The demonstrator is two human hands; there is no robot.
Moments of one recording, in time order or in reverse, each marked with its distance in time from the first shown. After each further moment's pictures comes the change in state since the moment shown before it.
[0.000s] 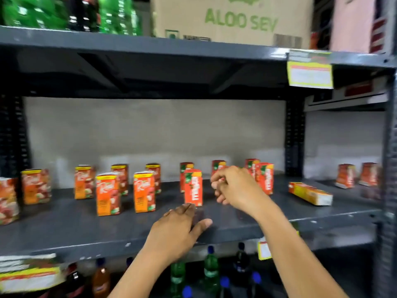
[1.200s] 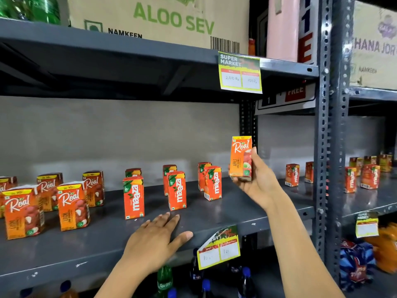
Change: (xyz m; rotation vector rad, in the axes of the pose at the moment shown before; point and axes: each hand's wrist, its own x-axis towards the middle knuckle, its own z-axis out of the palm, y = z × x) left_hand 0.042 0.073 0.035 0.094 -0.141 0.064; right_hand 0.013 0.137 -0.109 1.316 0.161 0.210
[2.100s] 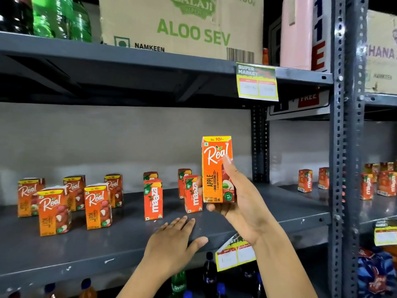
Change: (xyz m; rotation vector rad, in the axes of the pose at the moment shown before) left_hand -0.004 -0.008 0.004 -0.013 0.031 0.036; right_hand -0.088 0.026 0.094 -0.109 -0.335 -0.075
